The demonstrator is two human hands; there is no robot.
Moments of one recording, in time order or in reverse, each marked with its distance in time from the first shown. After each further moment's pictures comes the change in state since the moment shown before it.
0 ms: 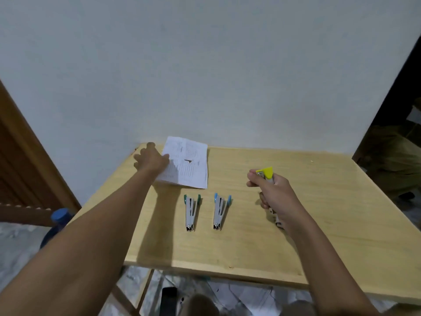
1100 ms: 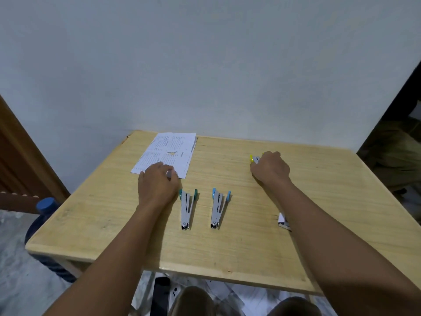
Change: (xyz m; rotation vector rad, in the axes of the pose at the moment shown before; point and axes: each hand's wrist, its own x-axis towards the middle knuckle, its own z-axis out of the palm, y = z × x) left_hand -0.053 -0.046 0.059 0.037 0.153 0.326; right_hand 0.127 0.027 0.008 -1.141 0.221 -0.049
